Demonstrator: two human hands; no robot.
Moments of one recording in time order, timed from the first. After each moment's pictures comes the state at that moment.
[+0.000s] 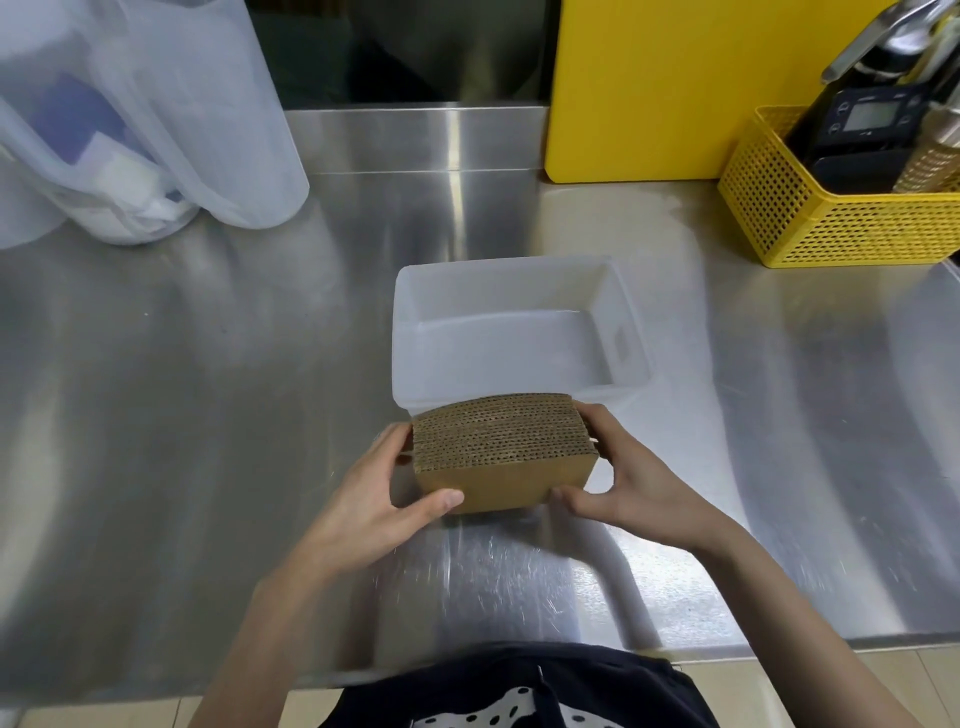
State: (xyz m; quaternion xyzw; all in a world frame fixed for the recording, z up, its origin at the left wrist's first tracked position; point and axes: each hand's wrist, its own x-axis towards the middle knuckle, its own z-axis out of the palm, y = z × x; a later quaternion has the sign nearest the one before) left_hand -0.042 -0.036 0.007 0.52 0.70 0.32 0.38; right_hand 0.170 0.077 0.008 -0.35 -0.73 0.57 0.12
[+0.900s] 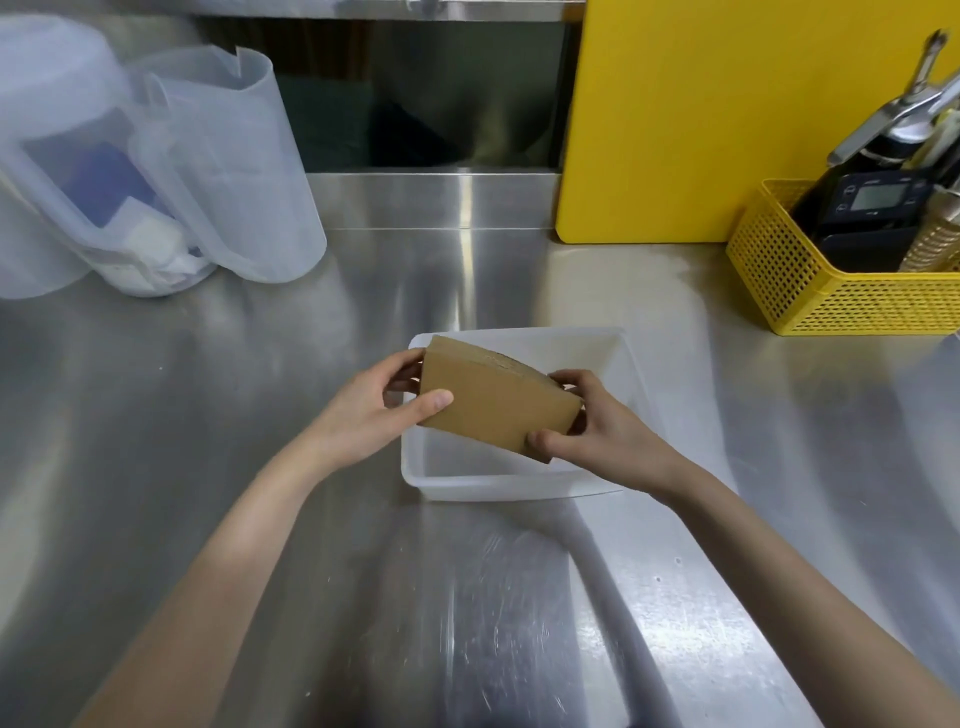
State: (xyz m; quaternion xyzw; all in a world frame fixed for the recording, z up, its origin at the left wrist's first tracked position) left_hand -0.101 0.059 0.056 0.48 0.70 0.35 0.38; right_hand 0.106 0.145 0.054 -0.42 -0.73 0.53 0.08
